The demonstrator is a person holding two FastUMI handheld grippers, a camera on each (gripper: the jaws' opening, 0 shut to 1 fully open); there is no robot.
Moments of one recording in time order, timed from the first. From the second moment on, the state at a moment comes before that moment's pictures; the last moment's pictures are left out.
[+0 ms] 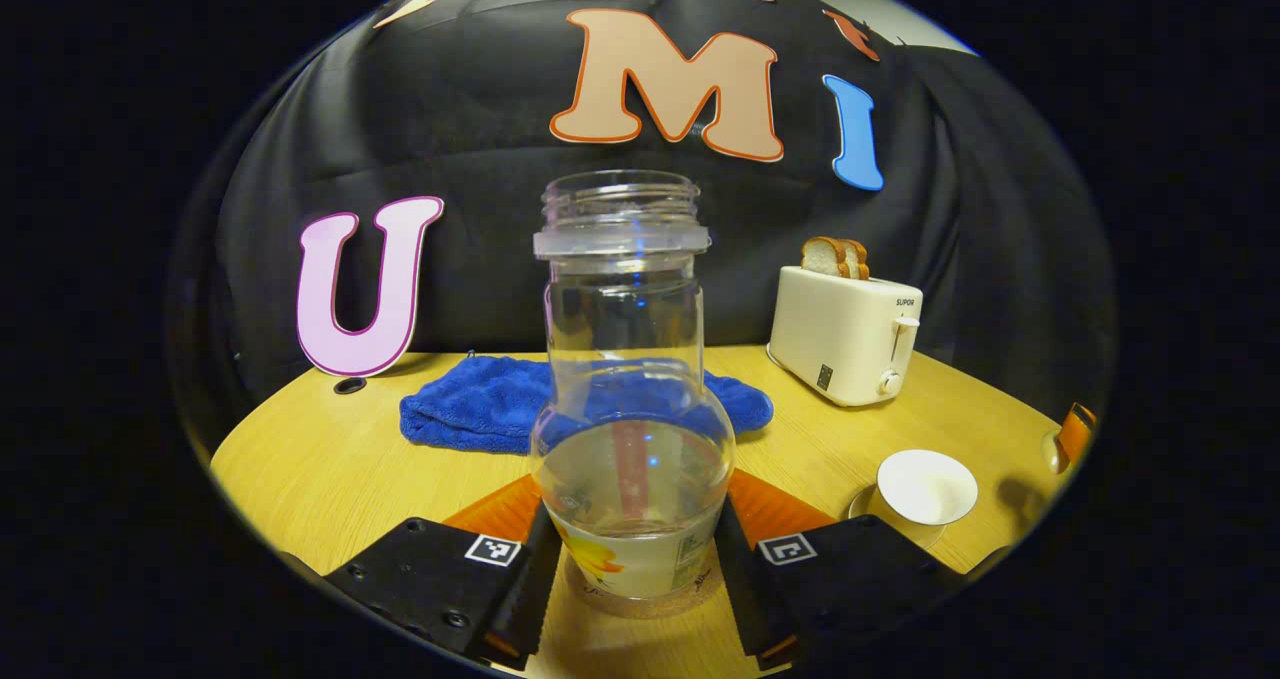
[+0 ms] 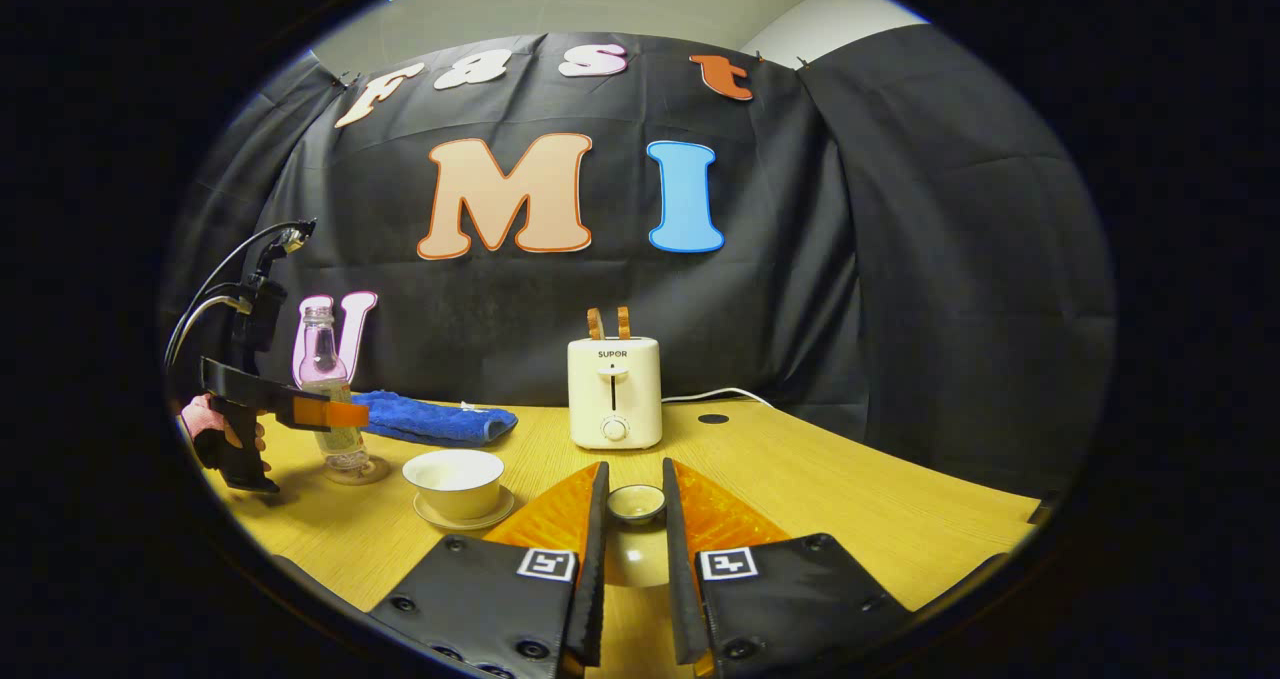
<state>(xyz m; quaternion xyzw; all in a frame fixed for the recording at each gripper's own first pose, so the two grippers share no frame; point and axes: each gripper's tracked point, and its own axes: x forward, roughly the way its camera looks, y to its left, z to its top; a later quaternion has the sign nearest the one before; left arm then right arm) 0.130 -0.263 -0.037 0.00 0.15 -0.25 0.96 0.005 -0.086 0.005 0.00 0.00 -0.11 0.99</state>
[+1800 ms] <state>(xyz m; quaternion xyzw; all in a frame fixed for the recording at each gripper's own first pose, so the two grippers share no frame) 0.086 -0.225 -0.035 0.02 0.10 -0.25 0.96 0.021 -0.071 0.003 0.00 0.00 -0.08 1.00</state>
